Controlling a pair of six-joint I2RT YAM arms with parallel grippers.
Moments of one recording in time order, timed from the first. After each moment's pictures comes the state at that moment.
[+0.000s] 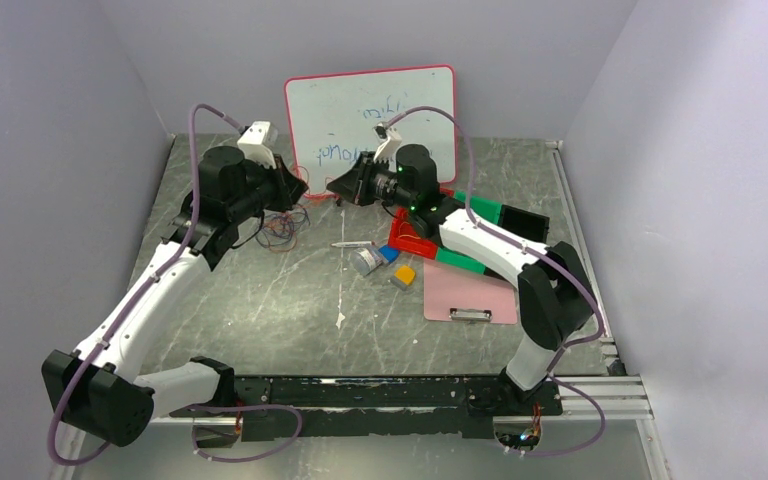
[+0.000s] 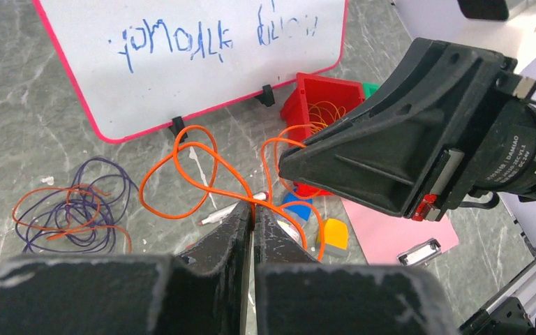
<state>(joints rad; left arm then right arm) -0.37 1.16 1.11 -0.26 0.18 -0.33 0.66 1.70 1.26 0.31 -0.37 0.63</state>
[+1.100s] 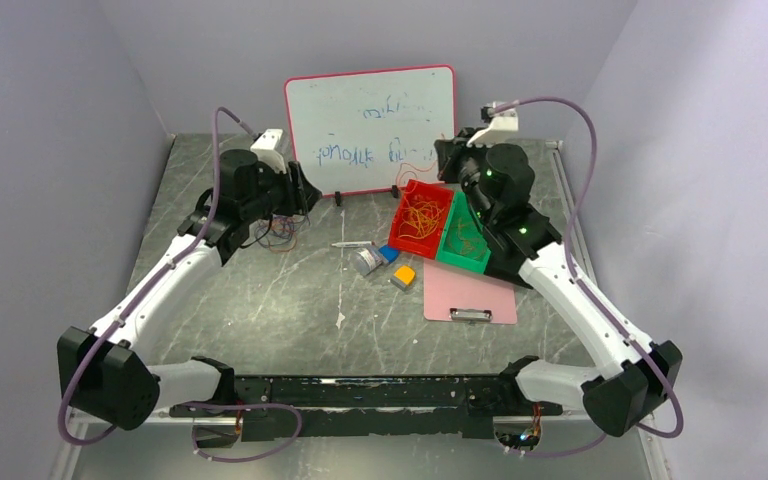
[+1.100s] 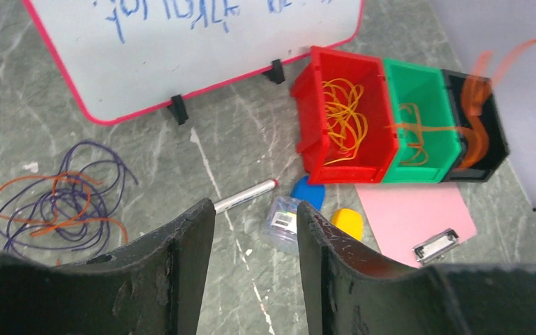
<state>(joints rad) -0.37 1.22 1.05 -0.19 0.21 -0.32 0.54 1.20 1.20 0.00 0.23 0.28</state>
